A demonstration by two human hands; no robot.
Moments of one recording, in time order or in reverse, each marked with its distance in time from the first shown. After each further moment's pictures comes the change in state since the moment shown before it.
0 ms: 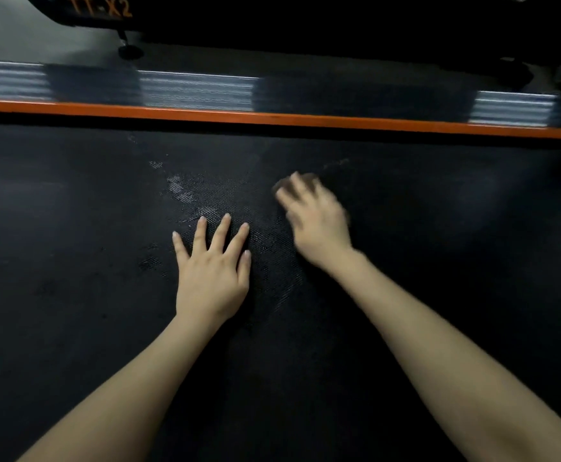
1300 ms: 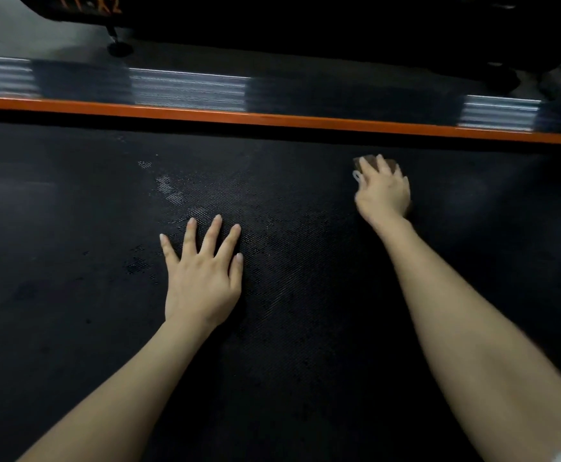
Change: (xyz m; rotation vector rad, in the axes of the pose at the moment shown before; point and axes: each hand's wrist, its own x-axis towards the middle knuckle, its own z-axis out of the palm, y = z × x) left_hand -0.001 0.002 -0.002 -0.004 0.015 -0.007; right_hand 0.026 0.105 -0.033 -0.064 0.012 0.552
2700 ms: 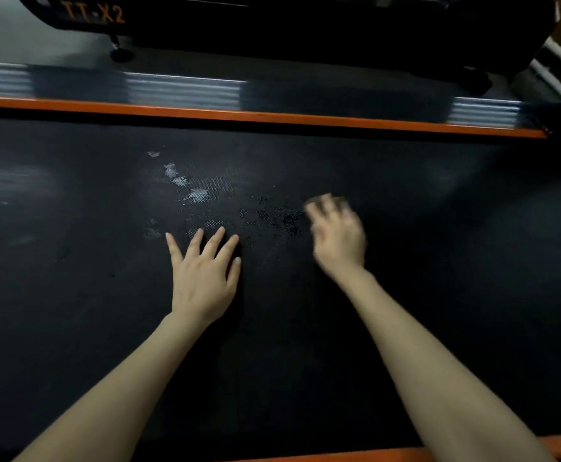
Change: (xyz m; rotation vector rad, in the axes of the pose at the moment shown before) left_hand -0.058 0.006 -0.013 0.033 0.004 0.094; right_hand -0.145 -0.016 -0.010 0.009 0.003 -0.284
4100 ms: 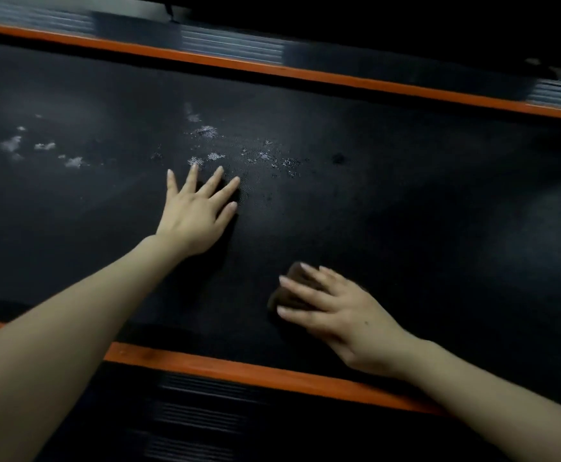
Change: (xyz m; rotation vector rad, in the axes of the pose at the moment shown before) left_hand -0.024 0.016 -0.004 0.143 -0.081 -0.049; right_hand -0.165 0.061 -0.036 0.172 -0.254 -1.002
